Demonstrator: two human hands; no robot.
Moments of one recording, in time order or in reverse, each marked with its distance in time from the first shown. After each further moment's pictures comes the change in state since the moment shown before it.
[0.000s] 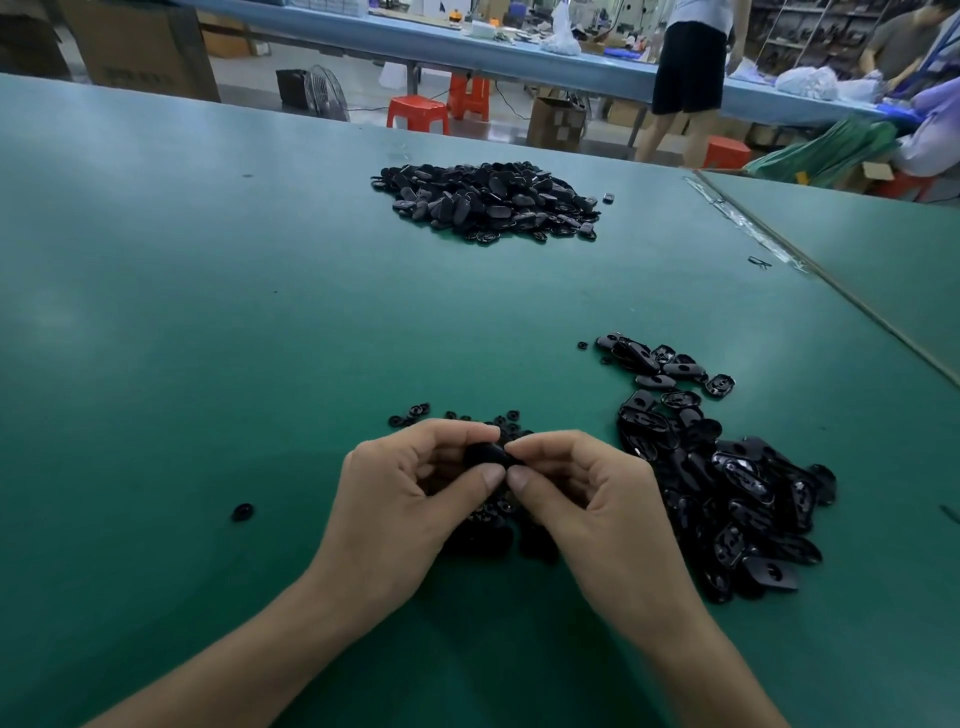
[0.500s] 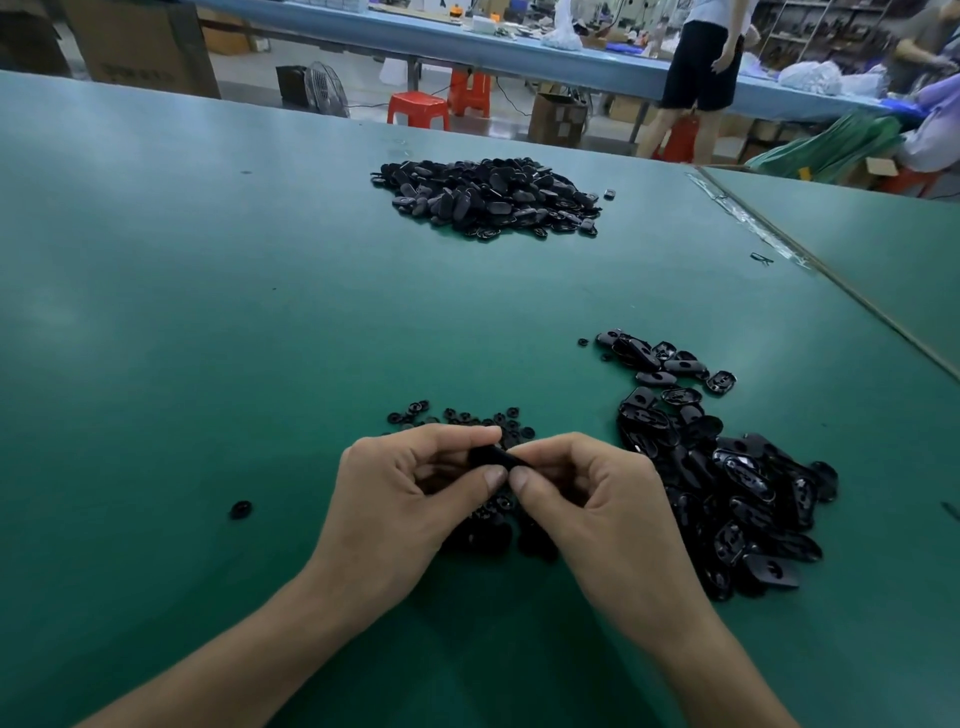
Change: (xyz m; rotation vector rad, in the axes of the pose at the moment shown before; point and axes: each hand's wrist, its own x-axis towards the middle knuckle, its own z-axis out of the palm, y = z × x) left_hand -0.001 0.002 -0.002 0.016 -0.009 -0.001; right_hand -0.002 -0.005 -0.002 -0.049 -0.009 0.020
